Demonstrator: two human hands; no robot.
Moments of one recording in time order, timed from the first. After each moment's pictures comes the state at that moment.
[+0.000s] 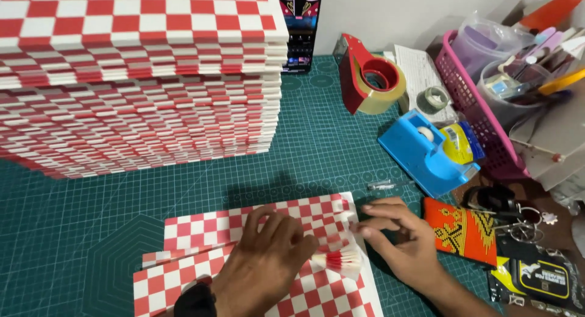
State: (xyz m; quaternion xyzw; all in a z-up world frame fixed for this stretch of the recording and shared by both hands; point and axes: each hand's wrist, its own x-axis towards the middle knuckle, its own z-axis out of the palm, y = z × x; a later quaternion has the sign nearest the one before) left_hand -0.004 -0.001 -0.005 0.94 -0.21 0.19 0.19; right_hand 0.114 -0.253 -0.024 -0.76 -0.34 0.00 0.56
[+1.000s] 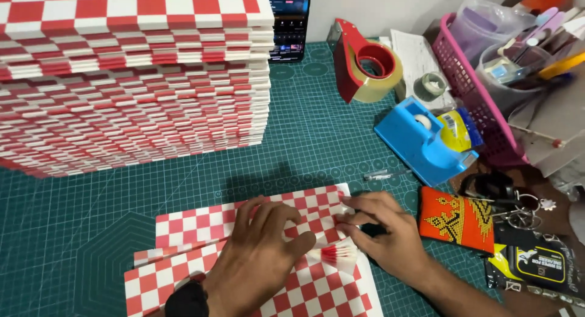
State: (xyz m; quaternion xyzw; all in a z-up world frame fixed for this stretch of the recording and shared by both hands) left_hand -0.001 0.000 0.003 0.94 -0.19 0.20 0.18; right_hand 0.112 -0.241 -0.017 -0.81 -0.40 -0.02 0.44
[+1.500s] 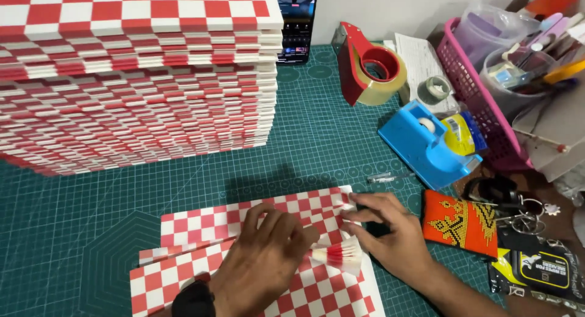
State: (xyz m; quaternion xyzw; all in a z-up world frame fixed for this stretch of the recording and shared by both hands) left_hand -0.003 -0.001 -0.010 0.95 -0.20 0.19 0.16; right_hand 0.113 -0.239 -0.017 -0.81 -0.39 -0.01 0.44
